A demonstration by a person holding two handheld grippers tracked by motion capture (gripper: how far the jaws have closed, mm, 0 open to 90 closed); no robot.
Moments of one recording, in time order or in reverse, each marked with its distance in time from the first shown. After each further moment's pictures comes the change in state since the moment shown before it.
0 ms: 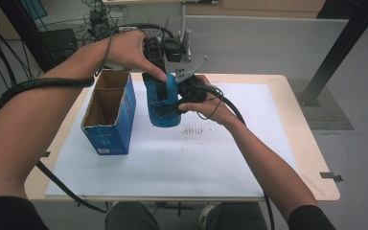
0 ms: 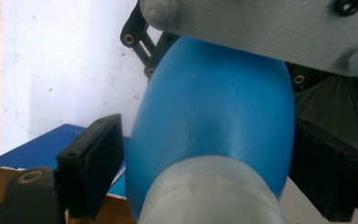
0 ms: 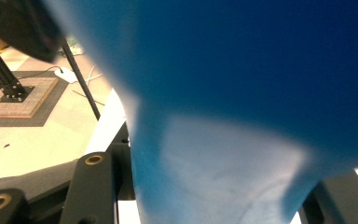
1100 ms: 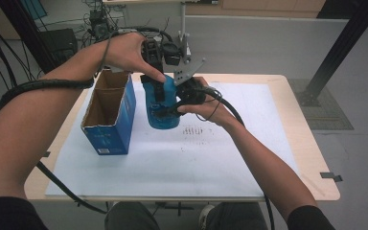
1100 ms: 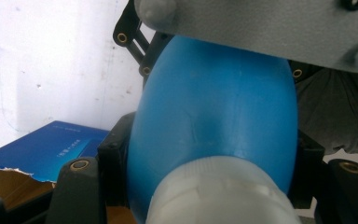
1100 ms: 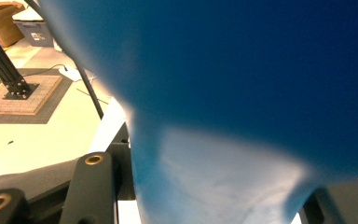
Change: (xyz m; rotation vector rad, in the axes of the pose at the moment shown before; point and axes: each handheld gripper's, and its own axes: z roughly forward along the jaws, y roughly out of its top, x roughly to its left) left arm 0.000 -0.003 0.005 0.023 -0.026 0.010; right arm 0.002 -0.002 0.005 0.000 0.021 -0.006
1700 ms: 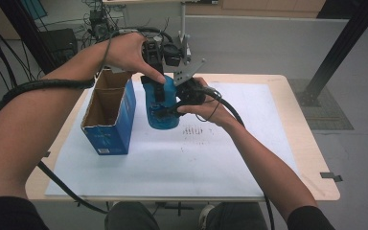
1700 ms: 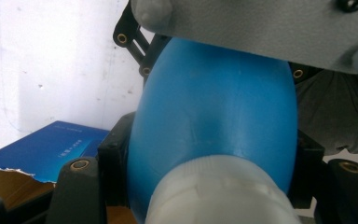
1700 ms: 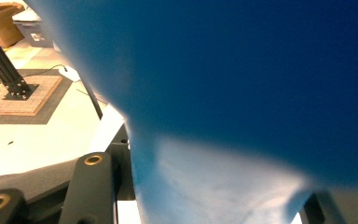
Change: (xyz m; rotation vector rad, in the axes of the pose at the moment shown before) left arm 0.000 0.001 0.003 0.012 -0.004 -0.001; right arm -0.001 -0.002 0.002 0.002 0.005 0.002
